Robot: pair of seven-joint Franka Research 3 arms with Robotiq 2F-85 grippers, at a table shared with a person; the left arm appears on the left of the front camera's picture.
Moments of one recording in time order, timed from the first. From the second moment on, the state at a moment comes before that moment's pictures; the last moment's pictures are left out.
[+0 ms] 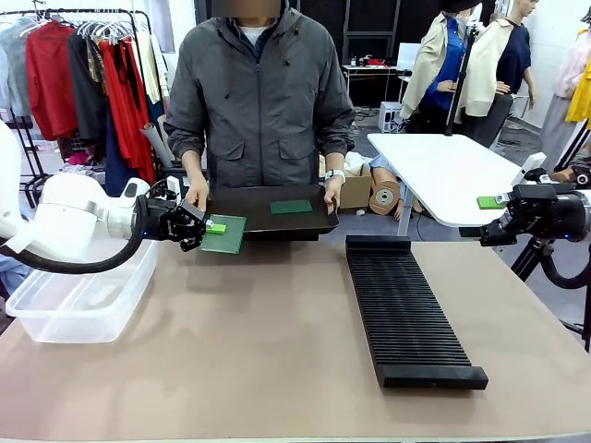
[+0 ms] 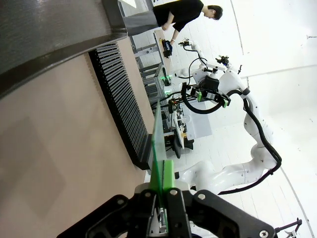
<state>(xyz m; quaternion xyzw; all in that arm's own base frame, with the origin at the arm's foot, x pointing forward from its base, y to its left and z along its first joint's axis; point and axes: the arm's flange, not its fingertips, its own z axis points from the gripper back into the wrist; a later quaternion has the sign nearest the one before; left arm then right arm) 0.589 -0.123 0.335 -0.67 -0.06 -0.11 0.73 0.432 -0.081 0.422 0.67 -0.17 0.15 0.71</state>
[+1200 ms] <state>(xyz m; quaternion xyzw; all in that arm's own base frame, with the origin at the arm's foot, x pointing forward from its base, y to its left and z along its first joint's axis) 0.577 -0.092 0.366 -0.62 -0.02 -0.10 0.77 0.432 -0.081 0.422 0.67 -0.17 0.15 0.71</state>
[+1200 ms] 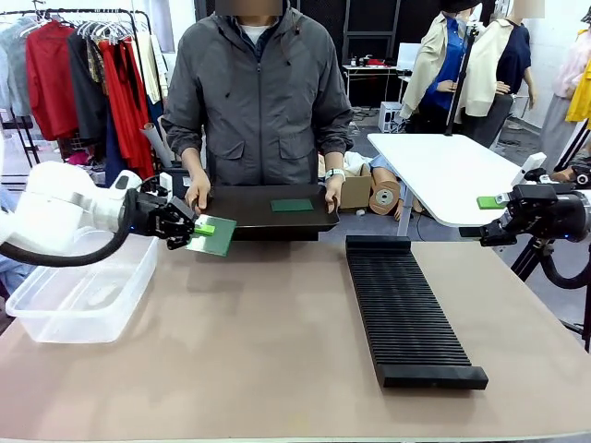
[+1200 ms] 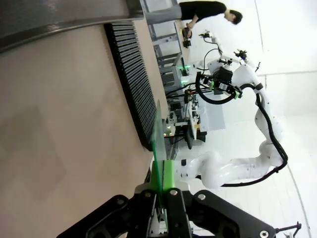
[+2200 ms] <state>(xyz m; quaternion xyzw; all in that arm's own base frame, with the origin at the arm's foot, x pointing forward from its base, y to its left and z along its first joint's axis) 0.528 0.038 0.464 -0.46 -0.04 -0.07 0.89 0.432 -0.081 0.422 0.67 -0.17 0.15 0.71</state>
